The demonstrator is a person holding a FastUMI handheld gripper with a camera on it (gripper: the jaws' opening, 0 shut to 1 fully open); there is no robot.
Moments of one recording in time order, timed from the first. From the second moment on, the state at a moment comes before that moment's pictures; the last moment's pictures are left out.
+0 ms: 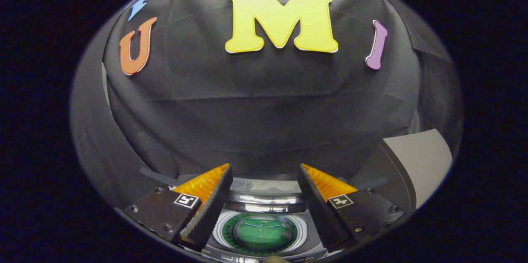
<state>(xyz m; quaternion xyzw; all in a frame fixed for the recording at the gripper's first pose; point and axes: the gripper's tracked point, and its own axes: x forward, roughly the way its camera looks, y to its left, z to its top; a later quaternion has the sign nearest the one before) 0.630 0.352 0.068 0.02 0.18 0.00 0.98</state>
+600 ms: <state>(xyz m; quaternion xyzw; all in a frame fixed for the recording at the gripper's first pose) 0.553 0.358 -0.006 0.00 0.25 0.02 0.97</state>
